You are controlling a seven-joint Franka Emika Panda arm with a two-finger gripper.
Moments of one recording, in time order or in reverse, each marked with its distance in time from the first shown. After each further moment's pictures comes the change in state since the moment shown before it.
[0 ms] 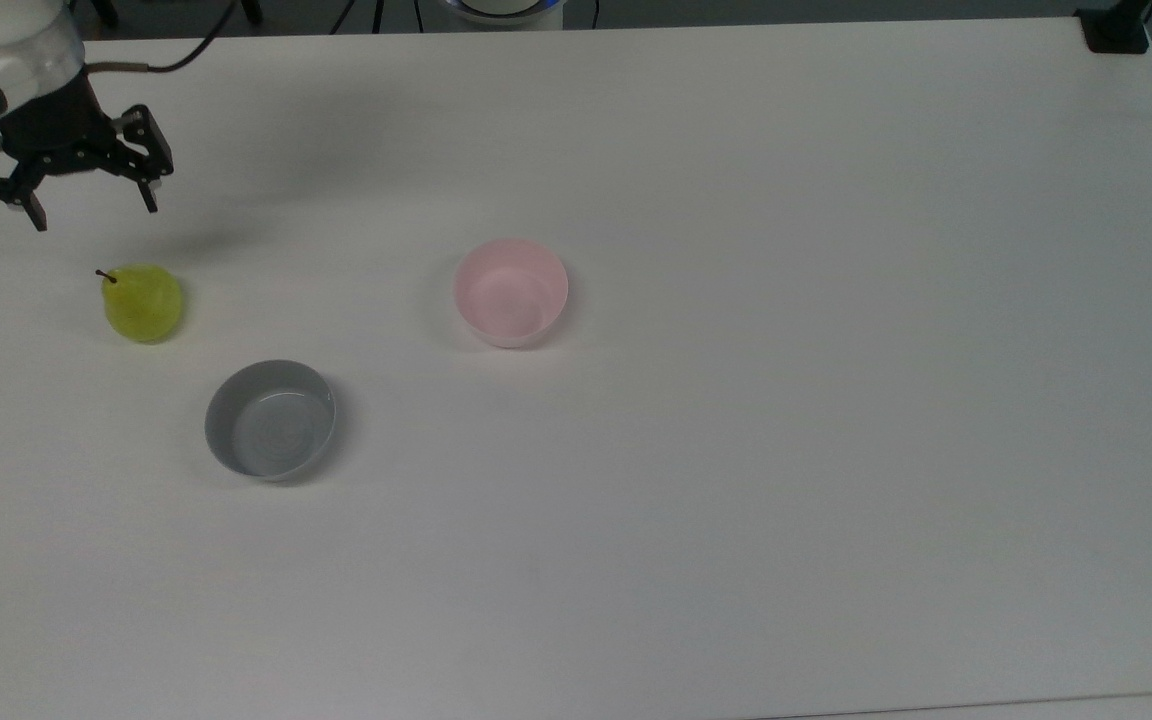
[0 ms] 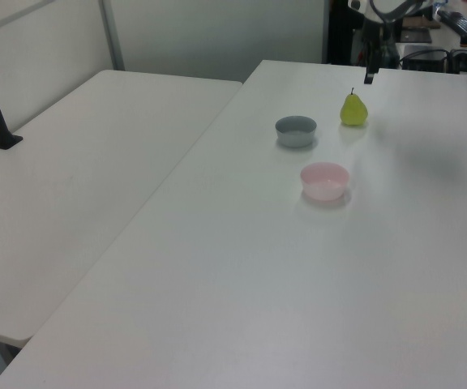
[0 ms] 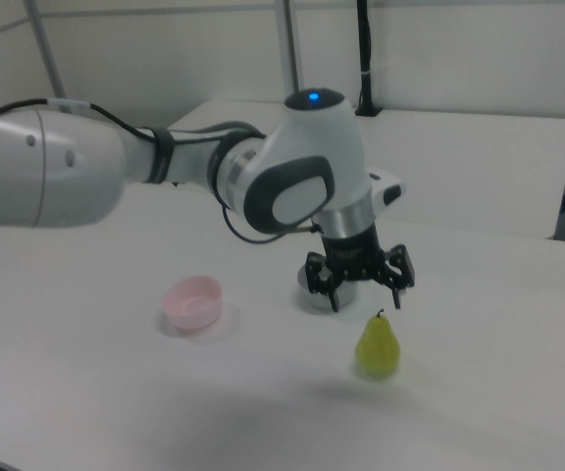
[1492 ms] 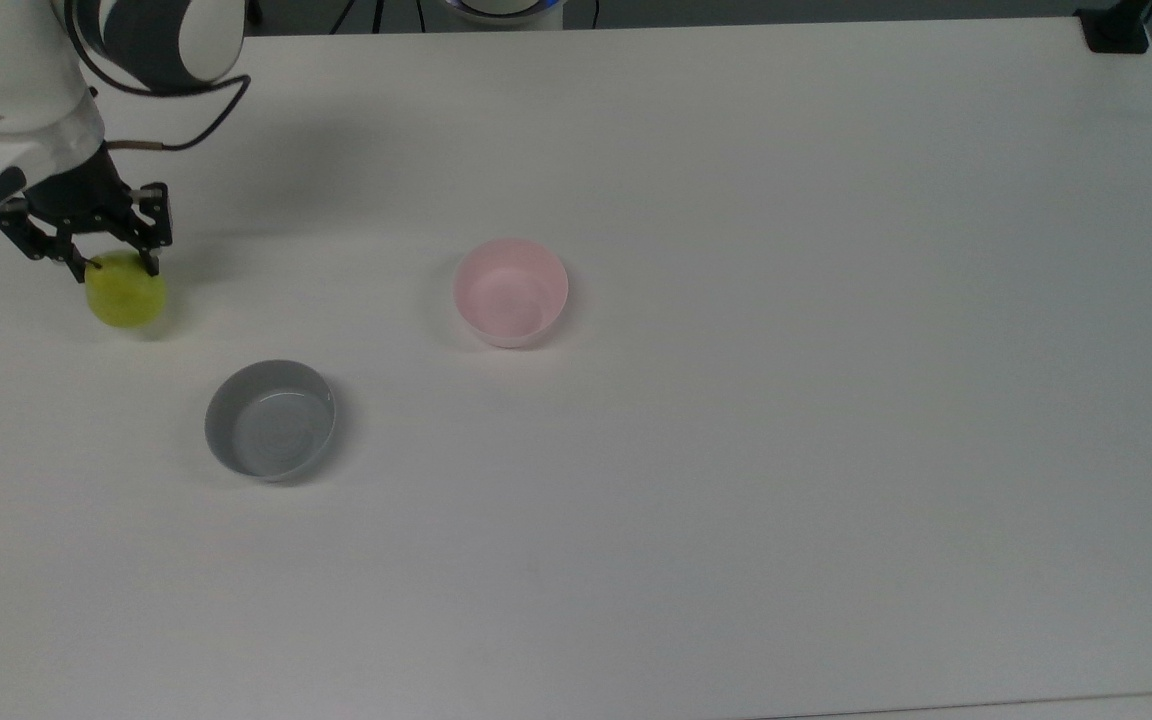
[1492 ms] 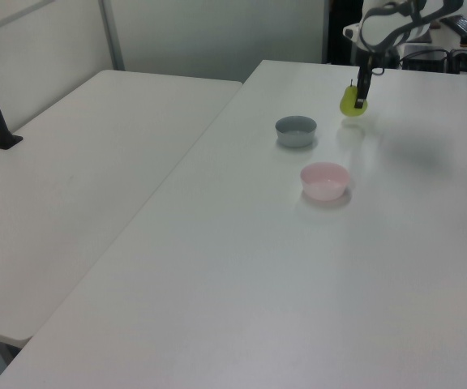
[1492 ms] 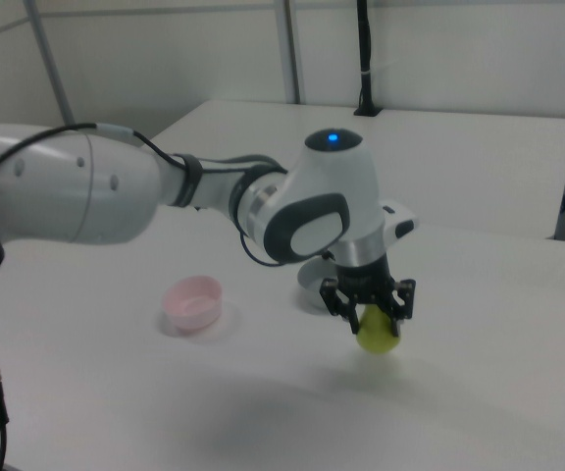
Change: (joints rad) arm -0.005 0.112 -0.002 0.011 0.037 0.086 0.083
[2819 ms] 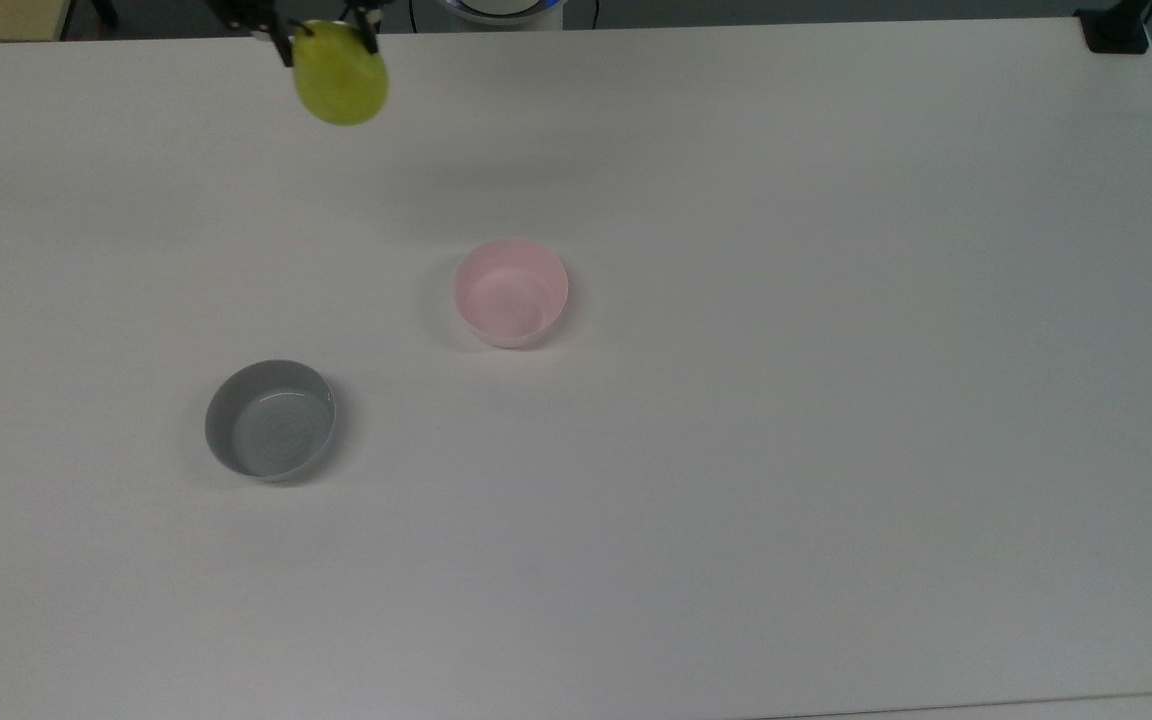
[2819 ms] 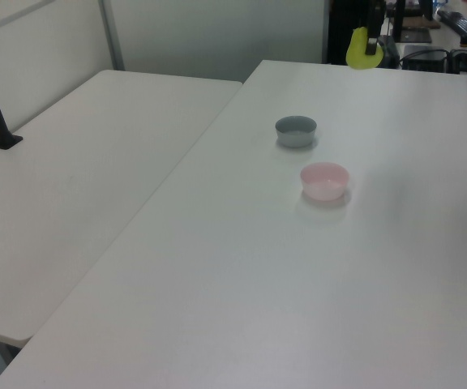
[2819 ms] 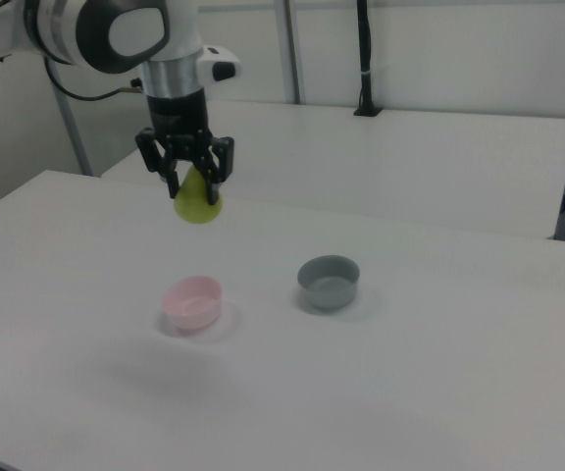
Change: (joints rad) arm 0.359 -0.407 -0.021 0.080 0.000 -0.614 0.399
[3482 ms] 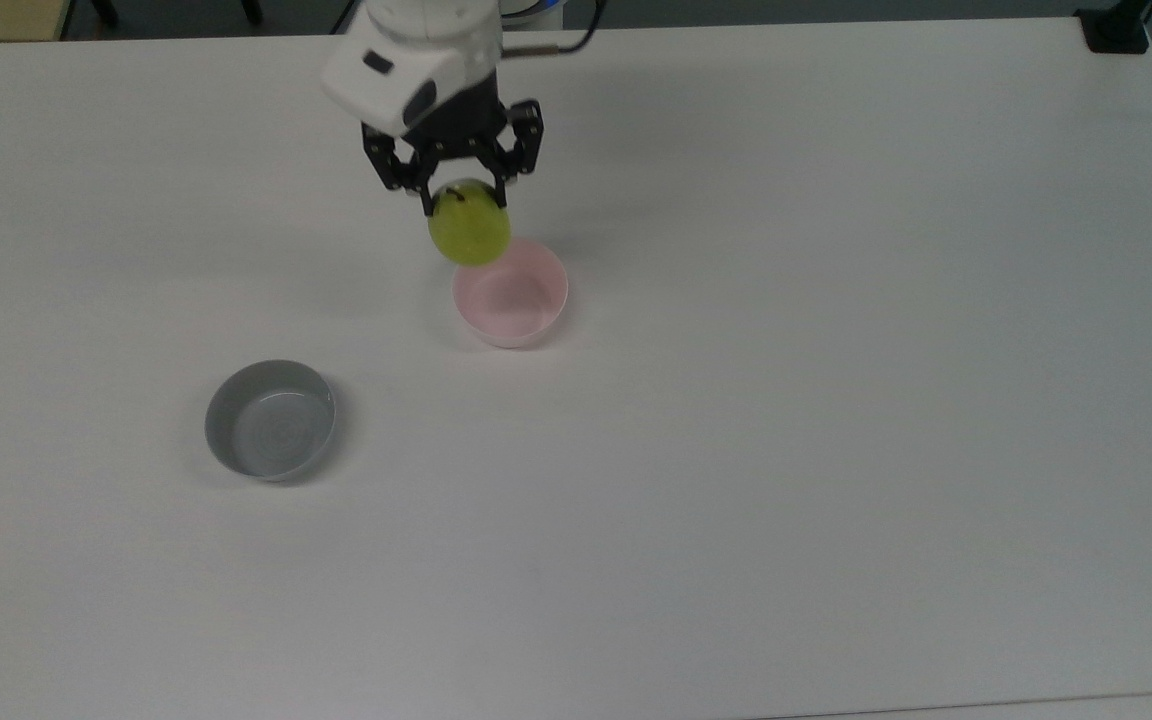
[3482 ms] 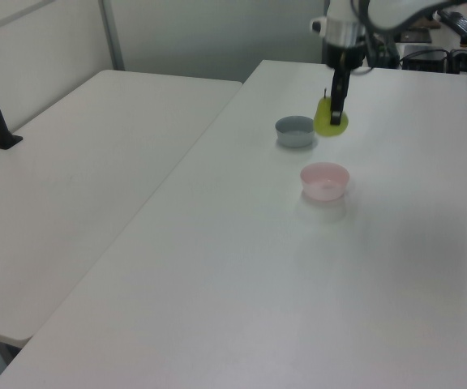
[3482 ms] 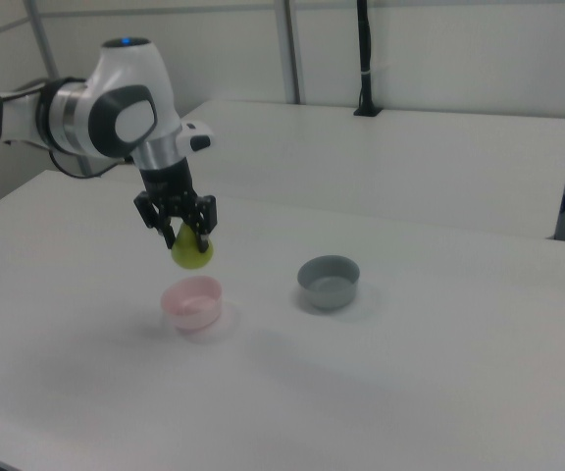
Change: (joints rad) arm 0.185 0.108 0.002 -0.220 -0.075 0.352 0.192
